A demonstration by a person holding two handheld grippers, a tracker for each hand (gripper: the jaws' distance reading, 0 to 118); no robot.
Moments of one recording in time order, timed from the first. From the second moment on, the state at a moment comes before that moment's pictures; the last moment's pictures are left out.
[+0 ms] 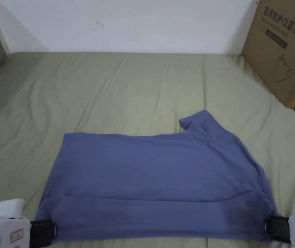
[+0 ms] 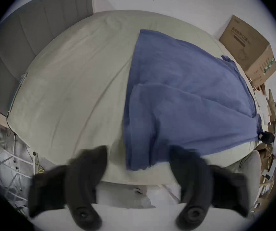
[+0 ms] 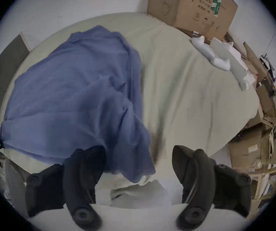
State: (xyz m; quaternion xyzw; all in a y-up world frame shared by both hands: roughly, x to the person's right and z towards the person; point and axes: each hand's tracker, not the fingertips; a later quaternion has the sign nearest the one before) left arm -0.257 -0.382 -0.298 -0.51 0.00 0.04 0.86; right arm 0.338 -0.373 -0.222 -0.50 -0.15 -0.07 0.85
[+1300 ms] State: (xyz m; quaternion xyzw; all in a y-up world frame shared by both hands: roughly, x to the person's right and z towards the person) left arm -0.201 -0.371 -0.473 -0.48 -0.02 0.02 0.88; right arm 0.384 -0.396 -0.570 -0.51 -0.11 -0.07 0.85
